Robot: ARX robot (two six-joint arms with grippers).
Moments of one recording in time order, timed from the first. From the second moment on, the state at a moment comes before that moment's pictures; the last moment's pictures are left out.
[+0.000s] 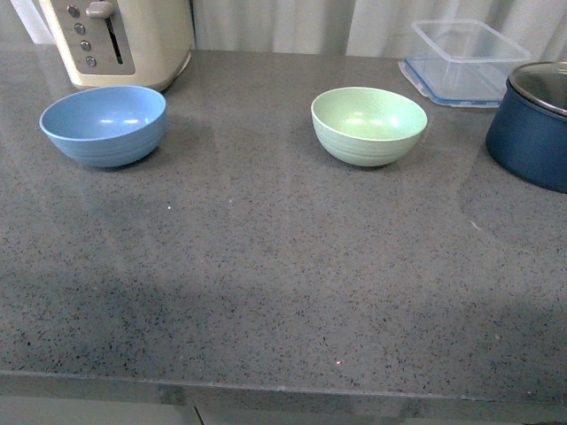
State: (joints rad) left arm 0.16 1.23 0.68 -0.13 -0.25 -0.33; right arm 0.00 0.00 0.01 0.00 0.00 0.00
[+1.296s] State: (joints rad) left arm 0.04 2.06 1.38 -0.06 -0.16 -0.23; right arm 0.00 0.00 0.01 0.00 0.00 0.00
